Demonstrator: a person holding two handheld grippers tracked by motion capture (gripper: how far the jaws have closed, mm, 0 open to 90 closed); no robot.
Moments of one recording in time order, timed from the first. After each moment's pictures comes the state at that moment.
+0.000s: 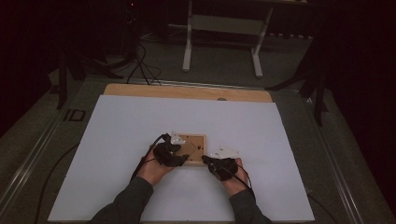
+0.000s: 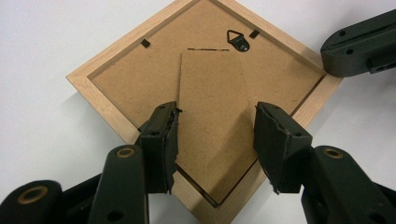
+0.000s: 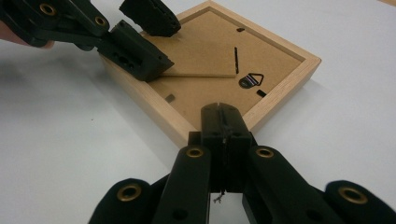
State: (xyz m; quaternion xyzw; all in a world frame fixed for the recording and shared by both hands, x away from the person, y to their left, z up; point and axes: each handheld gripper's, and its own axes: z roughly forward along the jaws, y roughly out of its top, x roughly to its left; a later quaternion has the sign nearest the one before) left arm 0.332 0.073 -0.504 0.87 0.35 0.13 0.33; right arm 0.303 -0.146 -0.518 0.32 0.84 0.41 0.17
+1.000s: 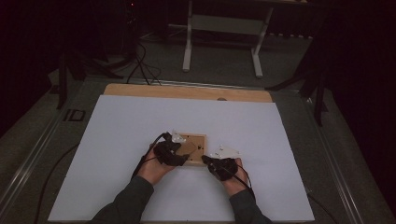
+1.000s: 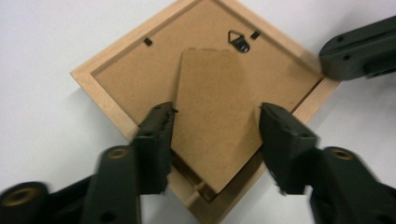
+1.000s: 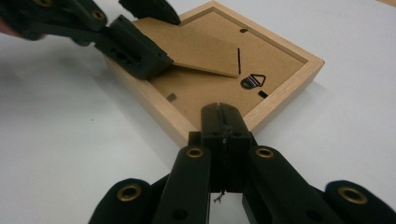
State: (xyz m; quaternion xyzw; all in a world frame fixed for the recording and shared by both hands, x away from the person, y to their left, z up) left arm 0.335 0.072 -0.499 0.87 0.36 0.12 0.32; right arm 0.303 -0.145 -0.518 0.32 0.84 0.41 0.17
